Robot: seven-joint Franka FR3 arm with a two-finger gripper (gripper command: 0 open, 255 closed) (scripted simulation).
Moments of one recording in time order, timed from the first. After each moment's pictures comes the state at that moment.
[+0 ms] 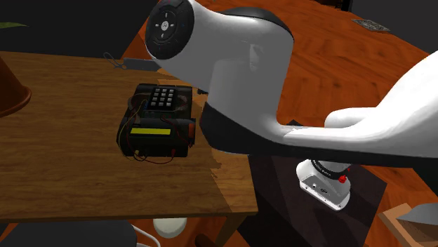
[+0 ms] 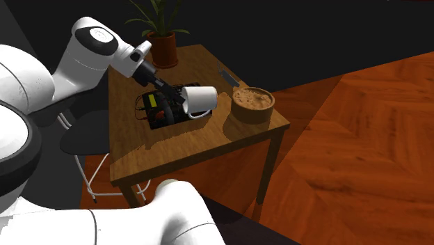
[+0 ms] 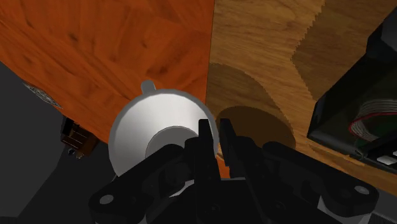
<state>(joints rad) -0.61 -0.80 1.33 -2.04 -0.06 1.62 1.06</state>
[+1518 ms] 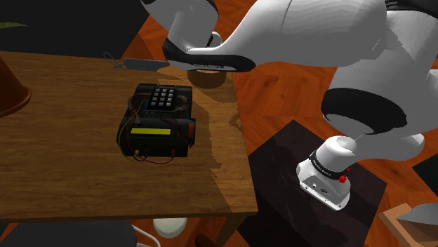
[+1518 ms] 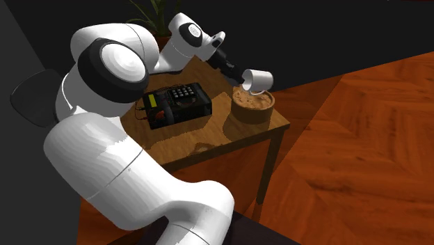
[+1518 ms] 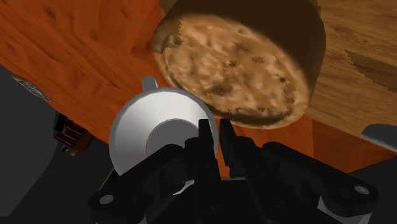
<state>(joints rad) -1.53 -0.75 1.74 -1.72 -0.12 1.96 0.85</state>
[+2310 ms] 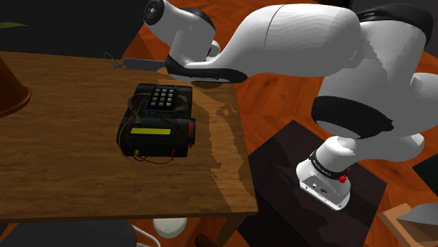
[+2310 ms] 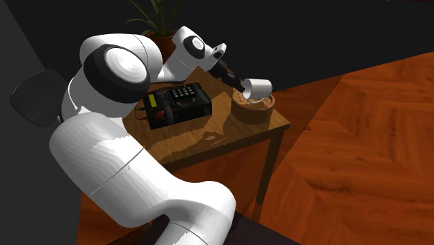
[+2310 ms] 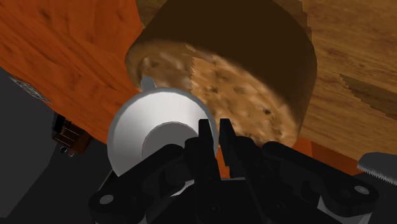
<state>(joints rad) -1.58 -0.79 1.80 -1.76 -0.09 2.04 0.89</state>
